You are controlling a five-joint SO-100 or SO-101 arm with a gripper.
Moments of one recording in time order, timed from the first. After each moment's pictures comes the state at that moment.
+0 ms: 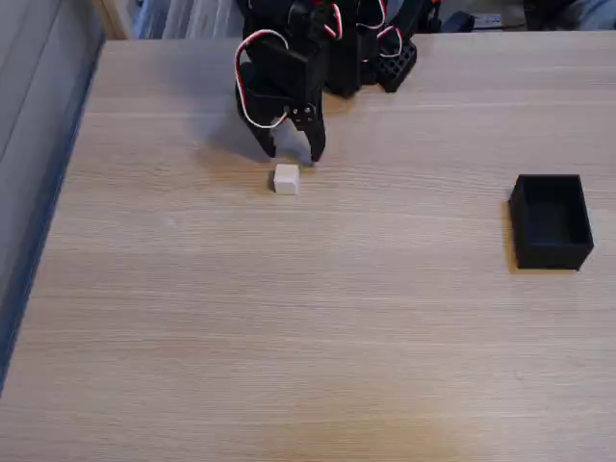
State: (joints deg) arm 34.7 121.2 139.5 60.5 -115.3
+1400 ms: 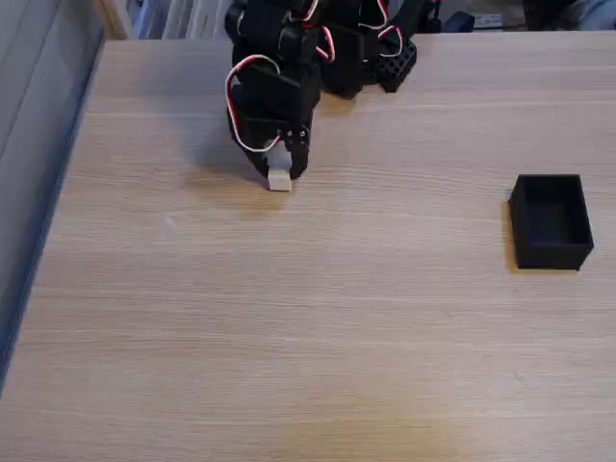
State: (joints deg) arm 30.5 112.1 130.3 60.5 -113.0
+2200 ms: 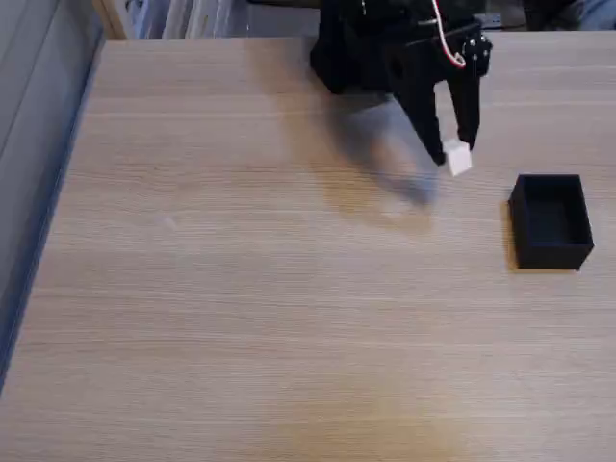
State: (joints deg) arm -20.7 147.8 137.9 55.6 -99.8
